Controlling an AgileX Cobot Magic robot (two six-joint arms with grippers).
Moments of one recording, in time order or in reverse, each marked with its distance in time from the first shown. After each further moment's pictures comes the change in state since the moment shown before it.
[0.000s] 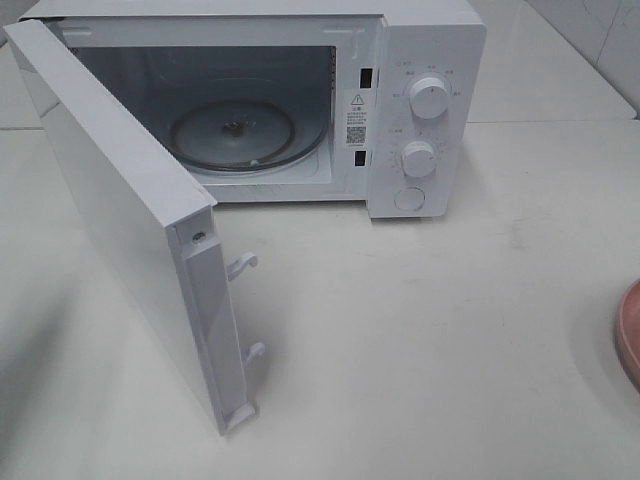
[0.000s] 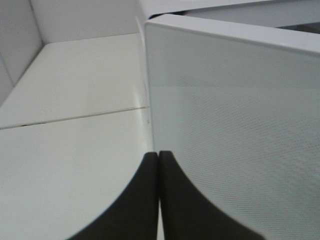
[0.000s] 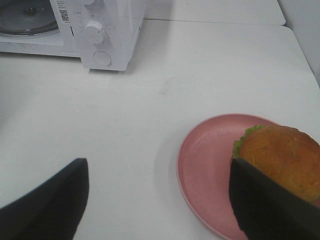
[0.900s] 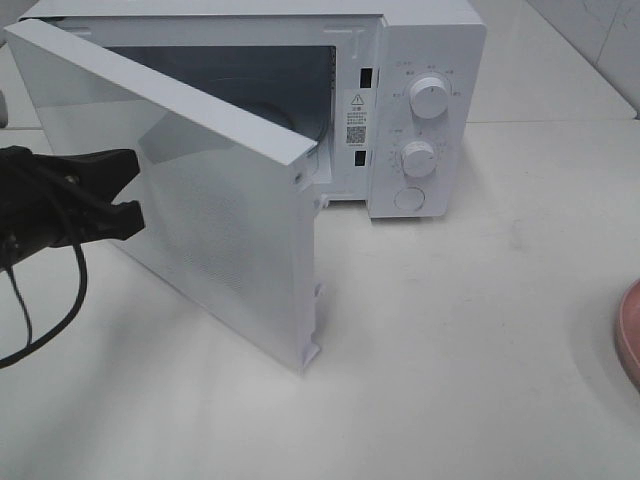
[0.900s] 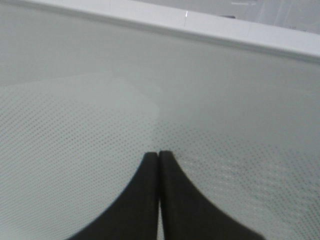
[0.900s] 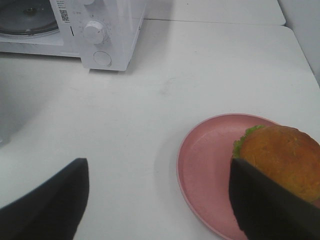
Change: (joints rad) left arm -0.414 0.479 -0.169 -0.113 -0.308 -0.097; right arm 0.000 0.000 0.000 0.000 0.000 0.000
